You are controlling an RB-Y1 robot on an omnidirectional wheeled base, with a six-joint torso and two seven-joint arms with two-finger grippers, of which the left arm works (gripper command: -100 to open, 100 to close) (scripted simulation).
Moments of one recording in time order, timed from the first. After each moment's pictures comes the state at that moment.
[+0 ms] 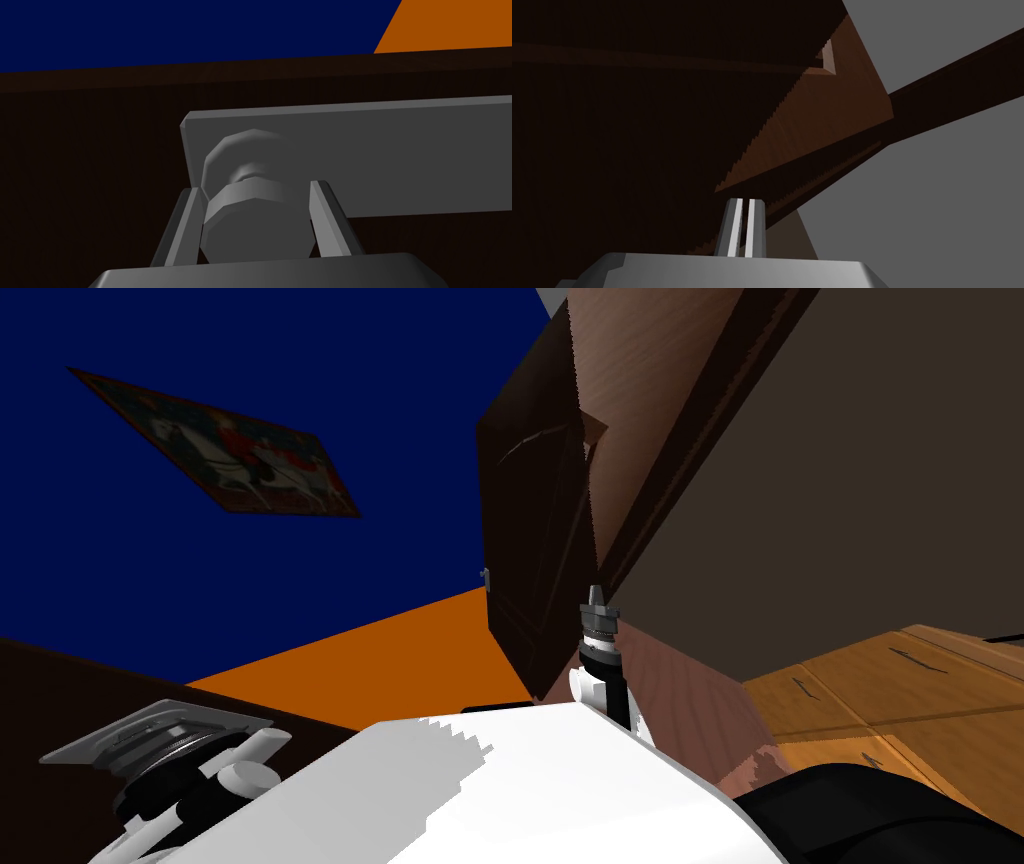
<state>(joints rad) -0.14 0.51 1.22 -0.52 0.10 -0.56 -0.04</state>
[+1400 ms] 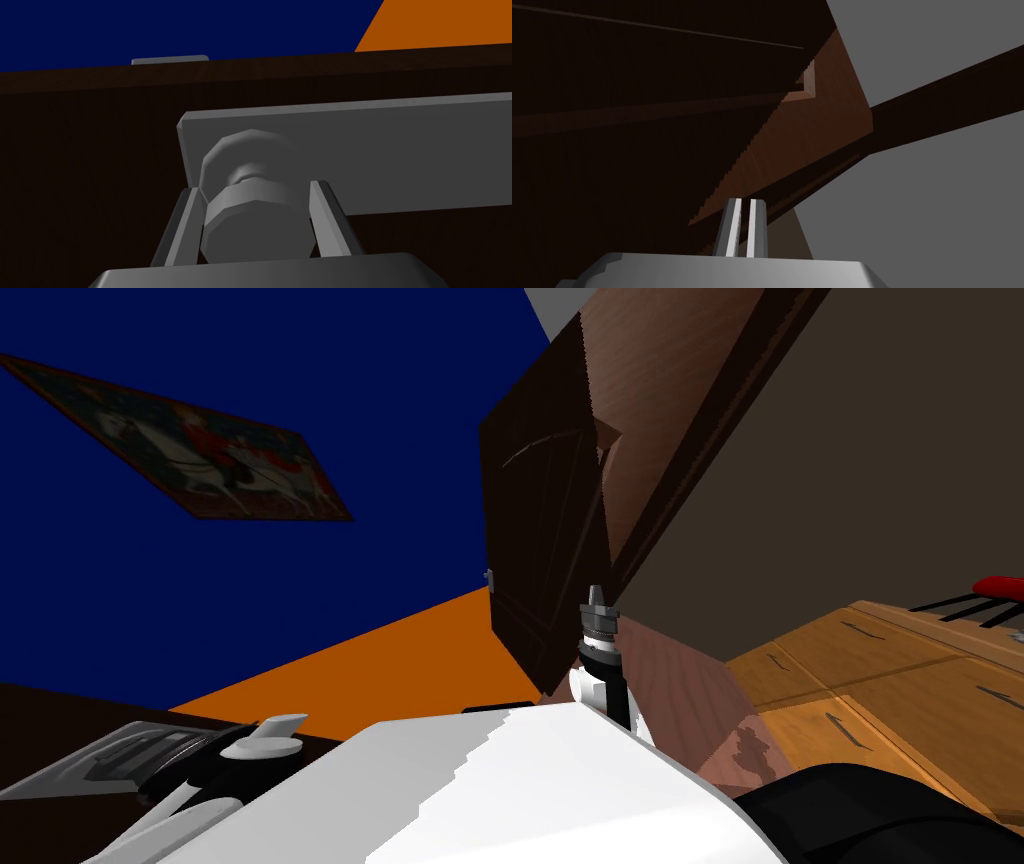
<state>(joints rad) -0.25 0.49 1.45 -0.47 0.14 -0.58 -0.29</state>
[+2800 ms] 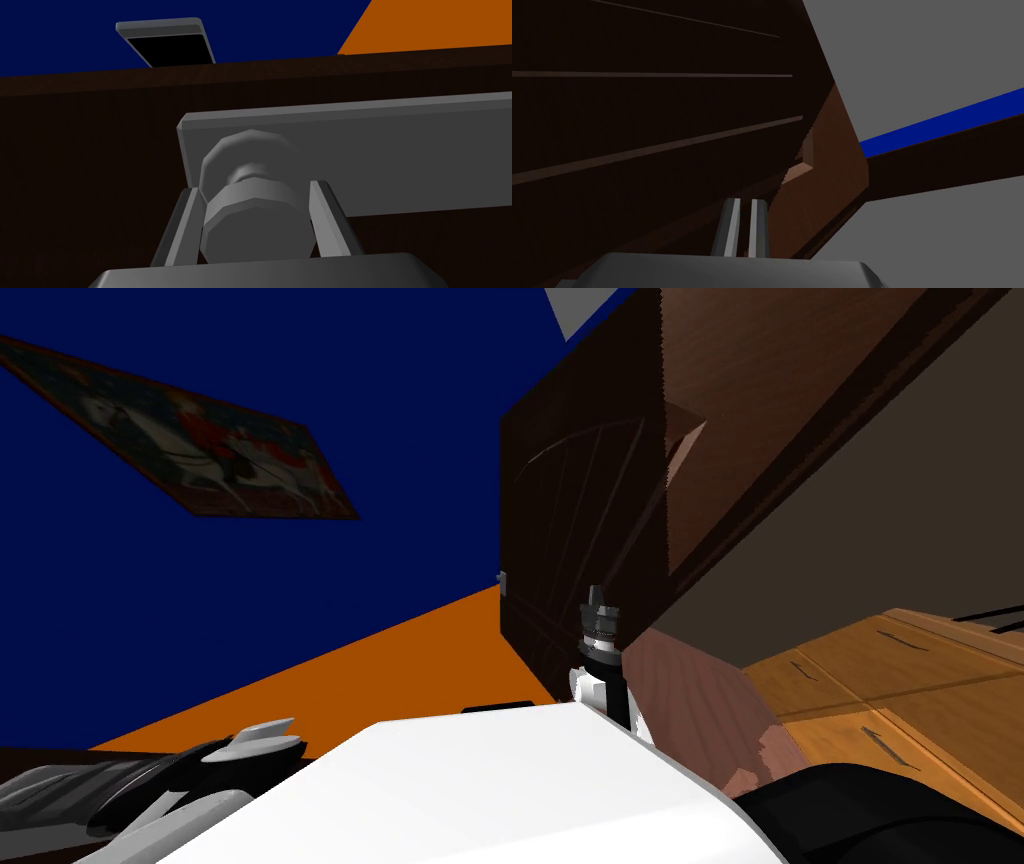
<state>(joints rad) -0.28 0.49 1.60 -0.51 0.15 -0.58 -0.39</state>
